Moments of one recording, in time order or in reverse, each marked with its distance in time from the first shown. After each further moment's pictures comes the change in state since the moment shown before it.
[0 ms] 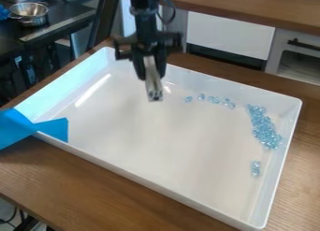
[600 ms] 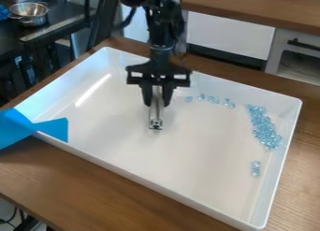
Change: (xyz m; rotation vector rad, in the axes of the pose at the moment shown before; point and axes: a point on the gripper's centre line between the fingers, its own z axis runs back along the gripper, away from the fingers) arm -0.006 -0.008 -0.048 0.111 0.000 -0.139
